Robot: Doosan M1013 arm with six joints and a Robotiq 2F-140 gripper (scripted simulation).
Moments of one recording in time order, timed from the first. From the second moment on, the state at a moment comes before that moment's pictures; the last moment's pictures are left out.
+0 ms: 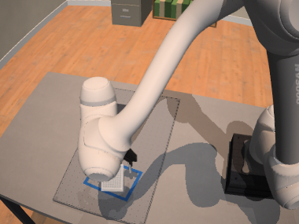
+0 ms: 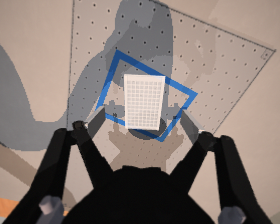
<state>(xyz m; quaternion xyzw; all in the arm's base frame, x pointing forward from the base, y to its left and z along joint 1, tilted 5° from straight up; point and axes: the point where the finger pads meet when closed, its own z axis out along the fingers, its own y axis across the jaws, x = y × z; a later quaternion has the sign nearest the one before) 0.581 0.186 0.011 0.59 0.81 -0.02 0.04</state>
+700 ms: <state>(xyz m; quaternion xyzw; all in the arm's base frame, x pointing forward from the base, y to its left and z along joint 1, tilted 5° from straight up) 0.582 0.184 -0.020 0.59 0.81 -0.02 0.04</state>
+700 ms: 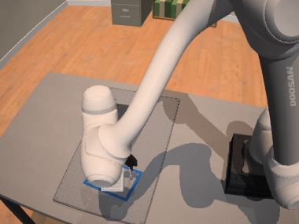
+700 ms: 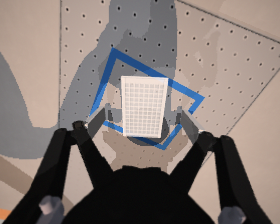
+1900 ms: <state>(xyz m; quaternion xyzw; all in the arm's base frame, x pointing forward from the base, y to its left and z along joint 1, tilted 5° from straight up) 0.583 0.183 -0.031 0.59 0.81 -0.02 0.04</state>
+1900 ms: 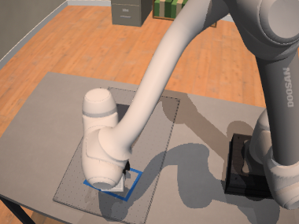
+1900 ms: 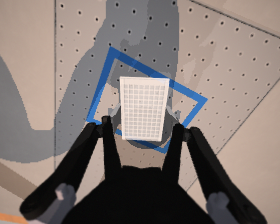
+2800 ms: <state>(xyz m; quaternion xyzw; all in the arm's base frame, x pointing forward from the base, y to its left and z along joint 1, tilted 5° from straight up) 0.582 0.184 -0.017 0.59 0.81 -0.02 0.04</state>
